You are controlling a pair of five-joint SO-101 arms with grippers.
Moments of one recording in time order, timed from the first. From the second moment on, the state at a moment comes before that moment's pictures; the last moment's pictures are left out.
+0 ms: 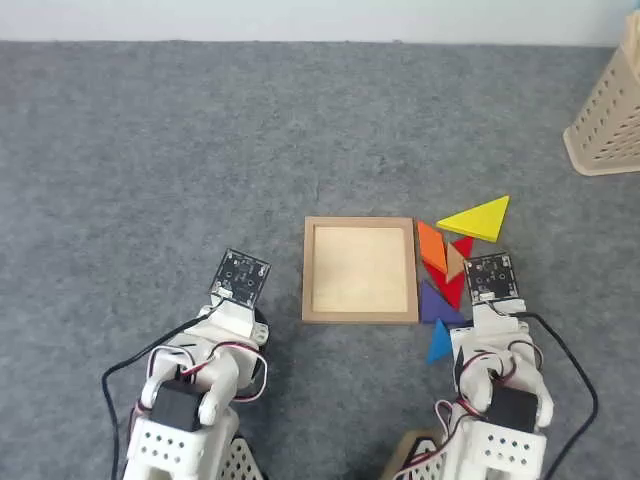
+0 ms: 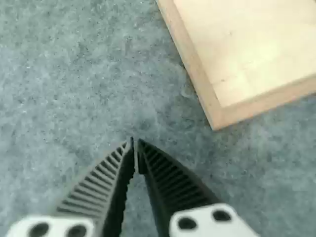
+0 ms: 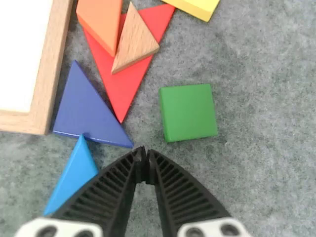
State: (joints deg) left arm 9.0 -103.4 97.6 72.0 -0.7; right arm 9.1 -103.1 95.5 69.7 21.4
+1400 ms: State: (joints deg) left arm 9.0 -103.4 97.6 72.0 -0.7; right arm 13.0 -51.4 48.7 70.4 23.0
